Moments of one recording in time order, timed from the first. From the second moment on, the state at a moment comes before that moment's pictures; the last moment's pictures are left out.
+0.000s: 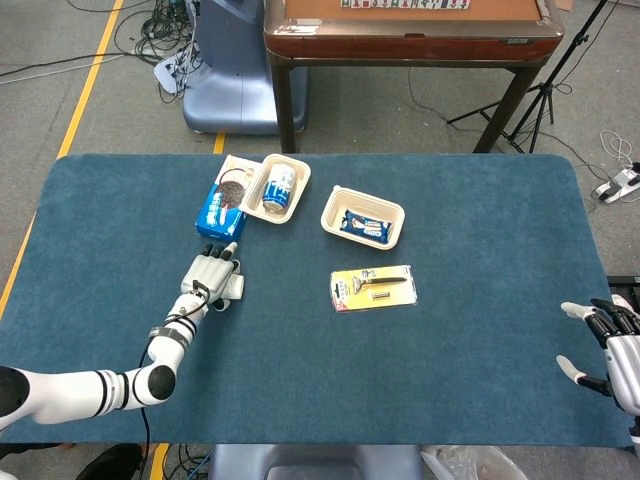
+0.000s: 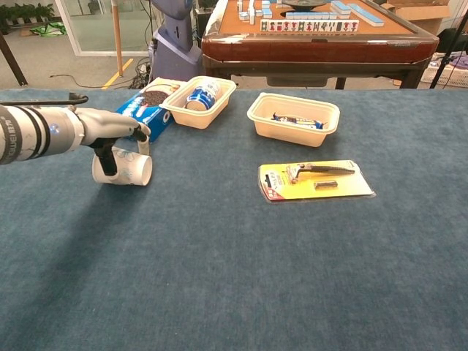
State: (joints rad) left arm -1.07 -1.50 -0.06 -1.45 0.41 0.88 0.71; right arm 0.01 -0.99 0.03 -1.66 -1.58 1.56 0.14
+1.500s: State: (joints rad) left arm -0.73 -1.62 -0.24 -1.18 1.10 0.78 -0.38; right arm 0.00 -0.98 0.03 -1.69 -1.58 1.57 0.10
